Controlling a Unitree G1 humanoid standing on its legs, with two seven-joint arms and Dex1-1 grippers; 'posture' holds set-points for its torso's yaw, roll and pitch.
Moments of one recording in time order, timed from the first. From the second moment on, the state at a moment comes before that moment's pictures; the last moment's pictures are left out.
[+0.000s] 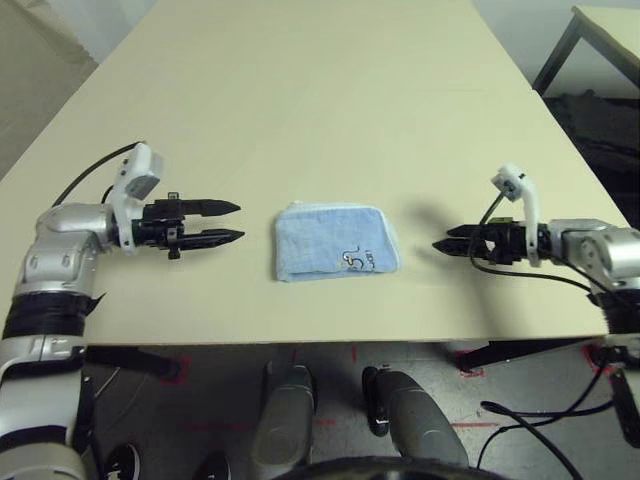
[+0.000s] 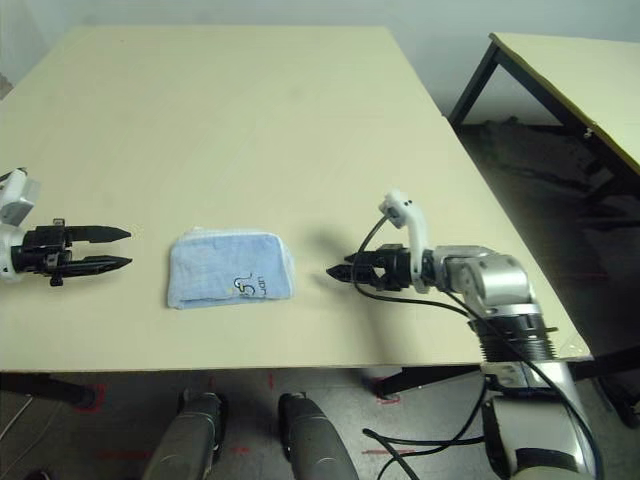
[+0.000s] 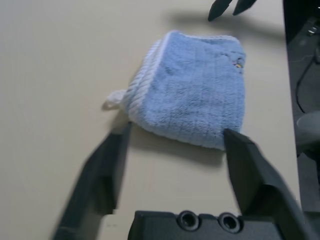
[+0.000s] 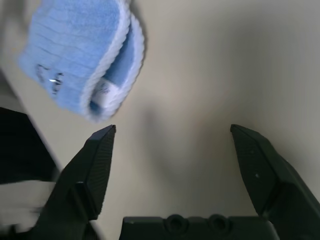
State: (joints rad) left arm -0.45 0.87 0.12 0.39 -0.43 0.12 -1.54; right arm -0.58 -0.75 0.01 0.21 0.50 1.25 1.12
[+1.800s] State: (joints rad) left arm -0.42 0.90 0.20 0.31 -0.52 0.19 -1.55; right arm -0.85 -0.23 -0.12 0.63 0.62 1.39 0.75
